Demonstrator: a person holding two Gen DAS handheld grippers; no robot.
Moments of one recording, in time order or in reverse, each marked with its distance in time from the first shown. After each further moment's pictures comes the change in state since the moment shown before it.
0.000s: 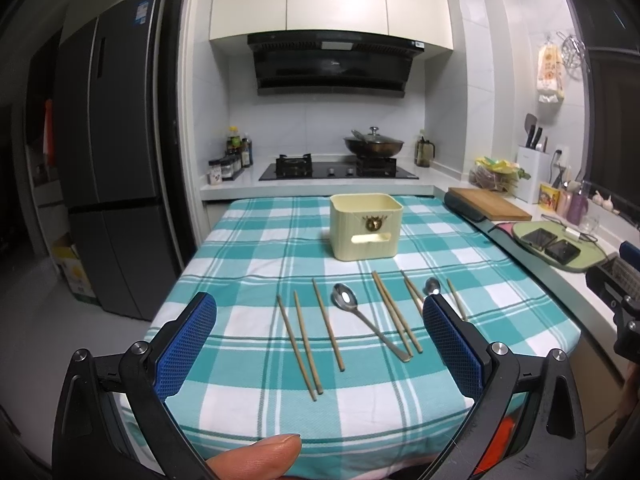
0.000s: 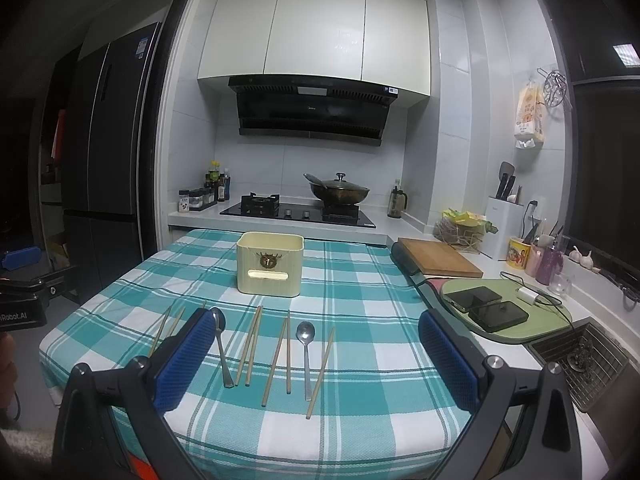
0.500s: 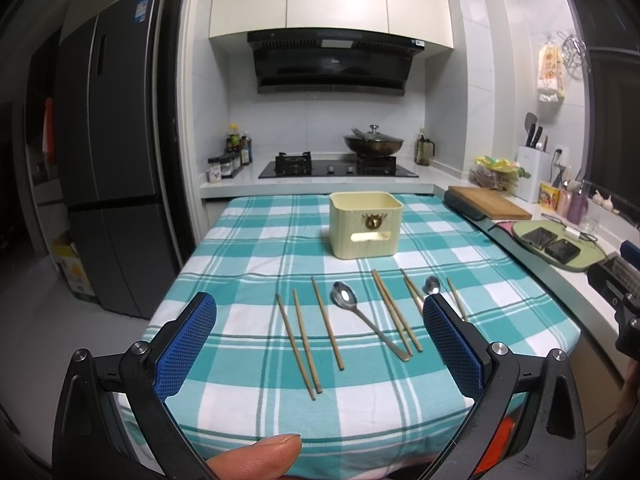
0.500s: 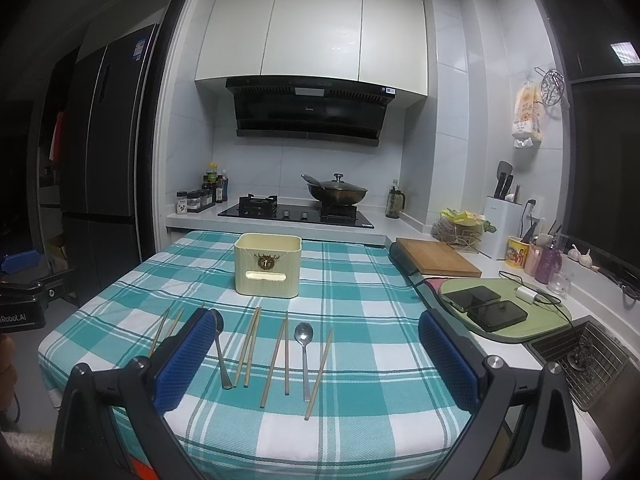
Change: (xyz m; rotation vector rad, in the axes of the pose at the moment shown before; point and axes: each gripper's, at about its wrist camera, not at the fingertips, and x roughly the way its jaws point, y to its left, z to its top) left arm 0.002 0.001 -0.001 -0.001 0.004 -0.002; right arm 0.001 -0.002 -0.001 0.004 -0.004 -0.002
